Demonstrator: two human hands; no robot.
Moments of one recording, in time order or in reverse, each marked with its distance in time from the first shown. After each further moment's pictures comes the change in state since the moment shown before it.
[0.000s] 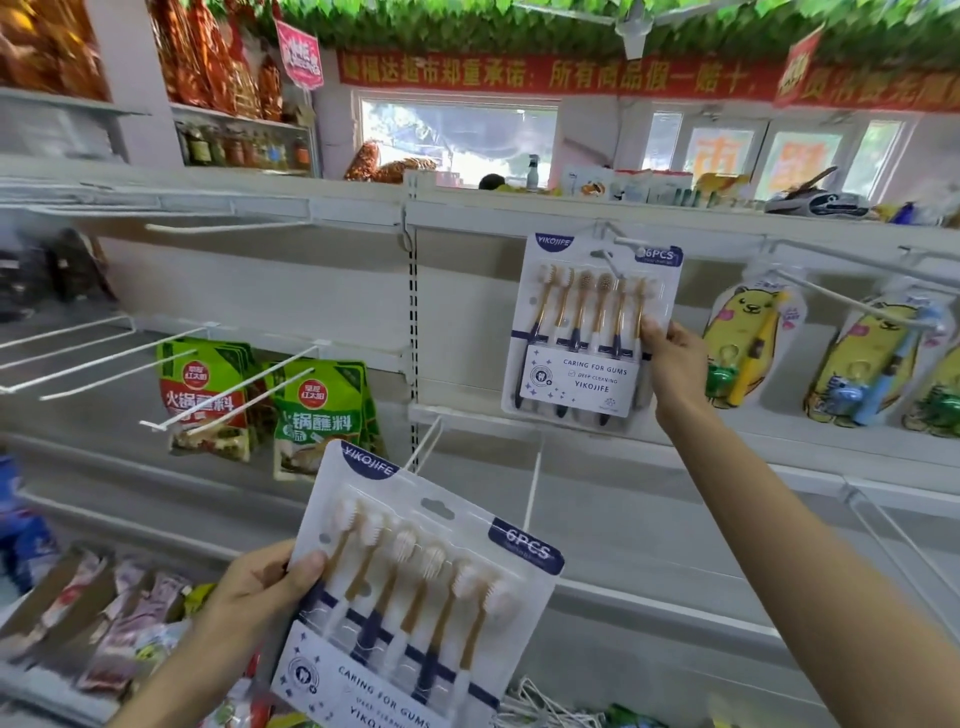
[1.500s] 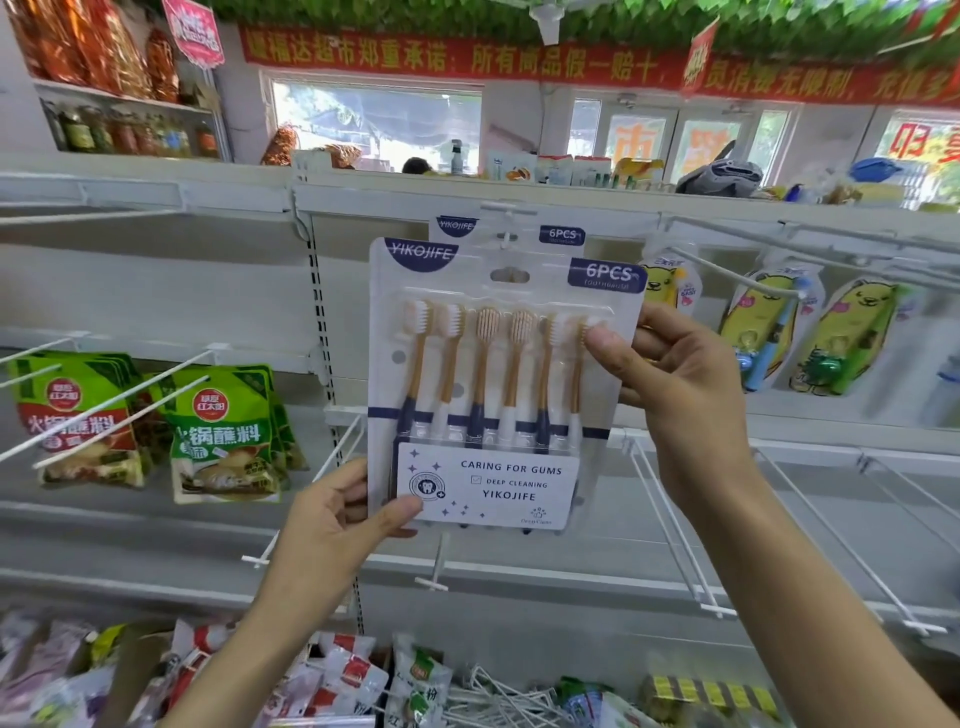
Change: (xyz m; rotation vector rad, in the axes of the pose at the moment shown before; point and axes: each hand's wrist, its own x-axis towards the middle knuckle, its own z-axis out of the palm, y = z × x) left_hand 0.051 0.029 0.139 0.100 -0.099 0.220; right_hand -0.116 -0.084 -0.075 0.173 -0.291 -0.214
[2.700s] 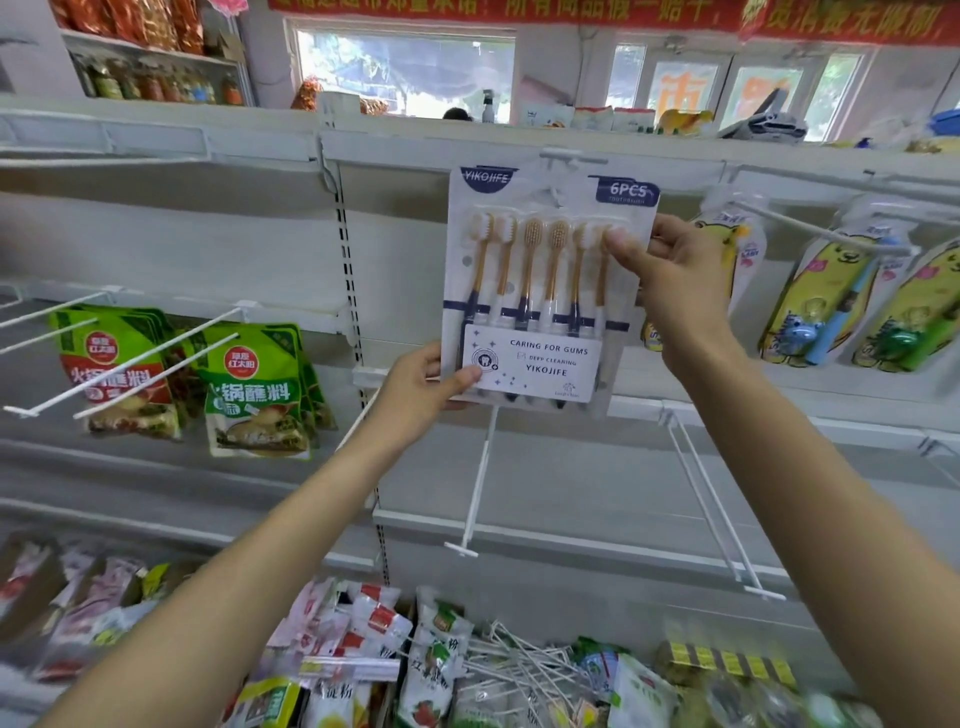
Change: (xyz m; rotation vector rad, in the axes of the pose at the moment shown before) left_hand 0.121 -0.038 0.014 0.095 -0.074 -0.053; right_hand 0.095 0.057 0.005 -0.245 0.100 0.041
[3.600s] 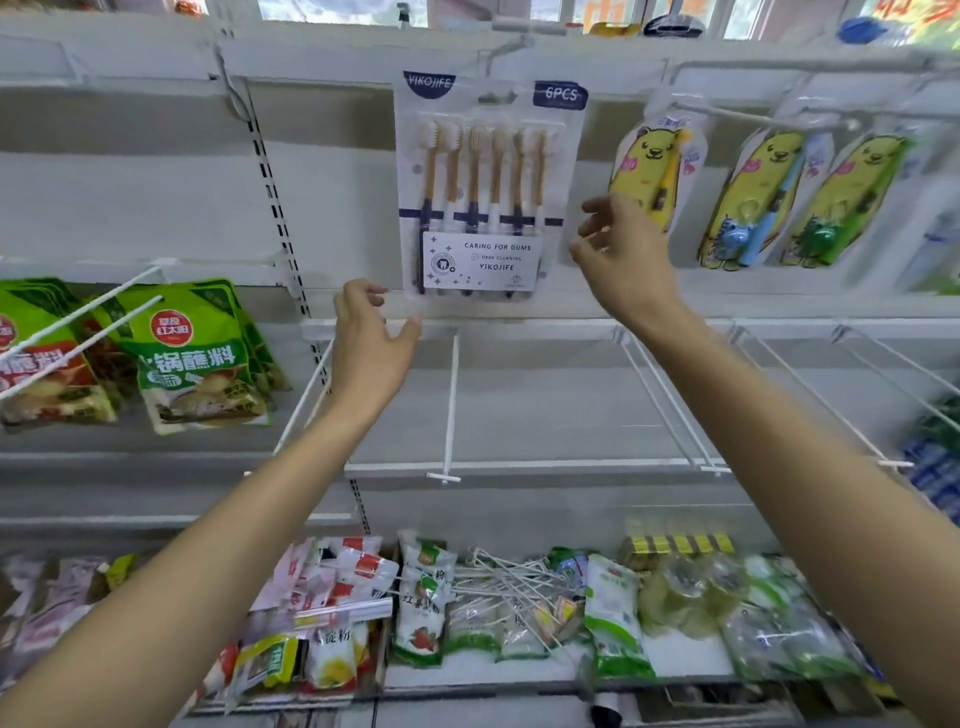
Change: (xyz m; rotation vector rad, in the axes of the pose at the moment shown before) left_hand 0.002 -0.034 -0.002 0.522 0.278 0.095; right_hand -0.028 0.048 -0.012 -0.669 0.045 -0.044
